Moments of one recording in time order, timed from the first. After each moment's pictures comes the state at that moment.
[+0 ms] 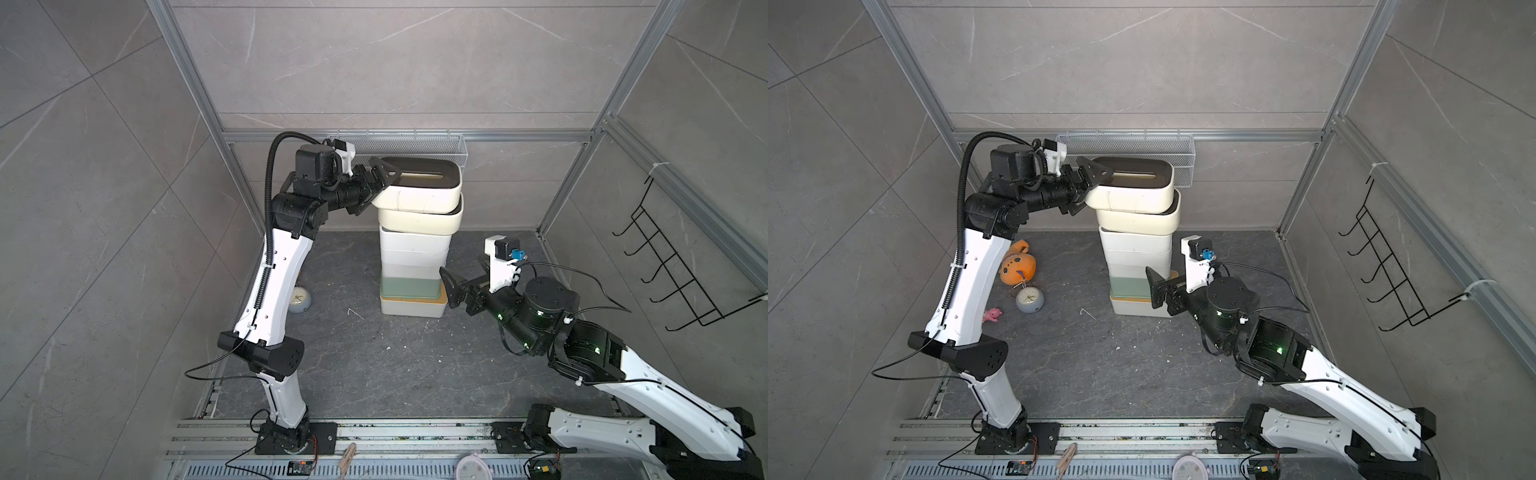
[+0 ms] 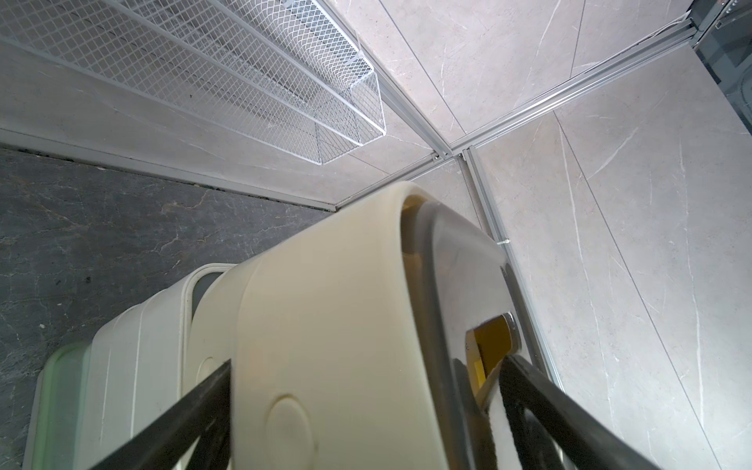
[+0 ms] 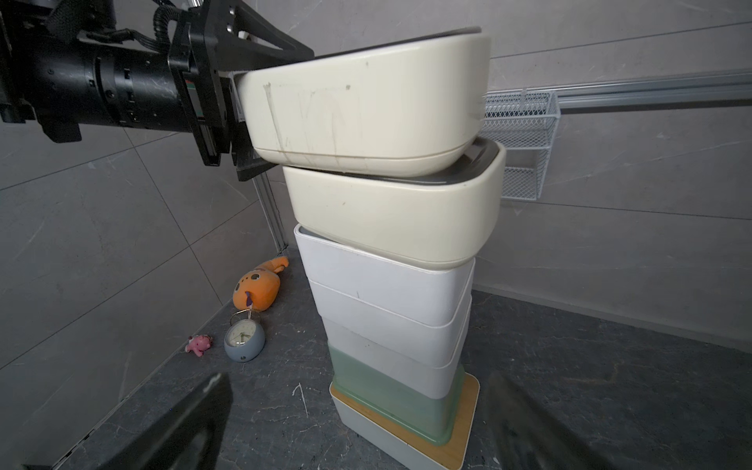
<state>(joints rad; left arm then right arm) -0.37 1.83 2.43 -0.88 0.51 -0.84 1.01 1.00 1.29 -0.41 0.53 0.19</state>
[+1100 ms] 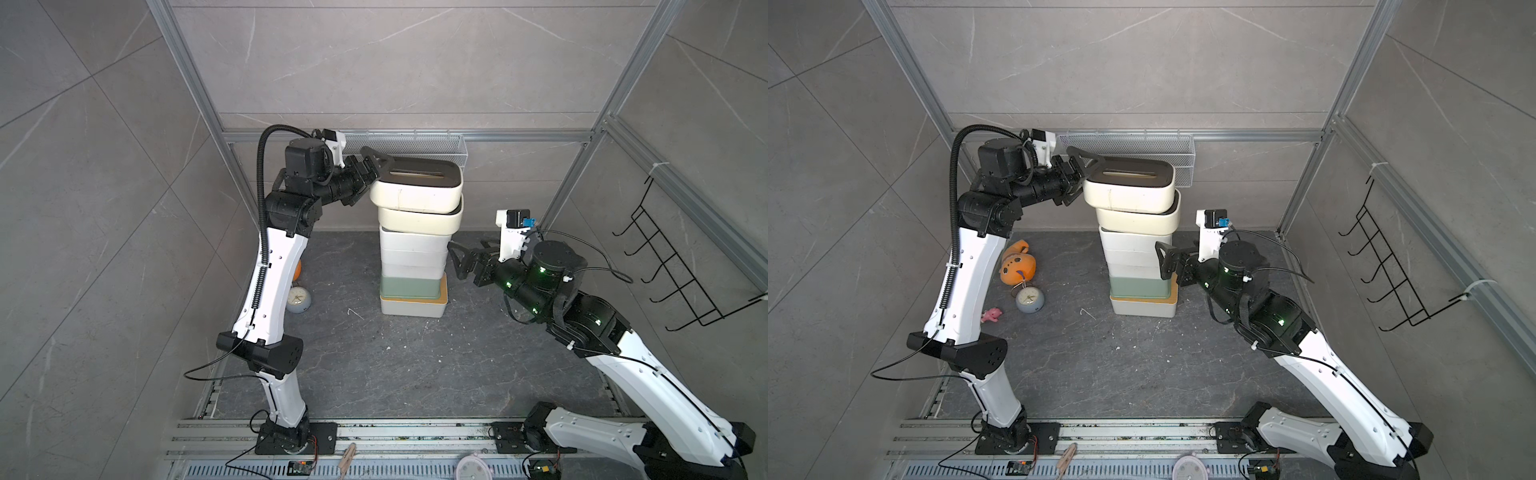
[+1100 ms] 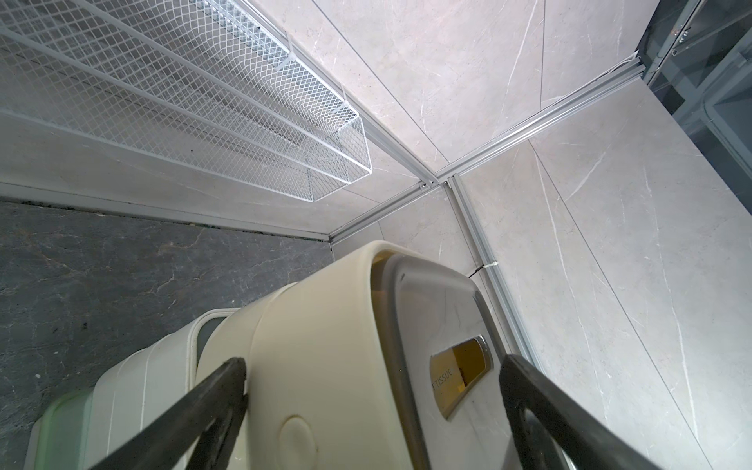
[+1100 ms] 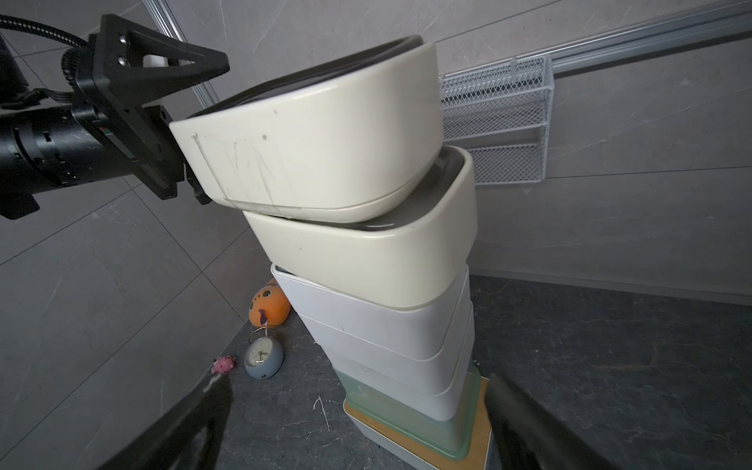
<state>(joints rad) -0.33 1.84 2.46 -0.81 0.50 -0.84 0.73 1.08 1.42 -0.47 0.20 0.32</state>
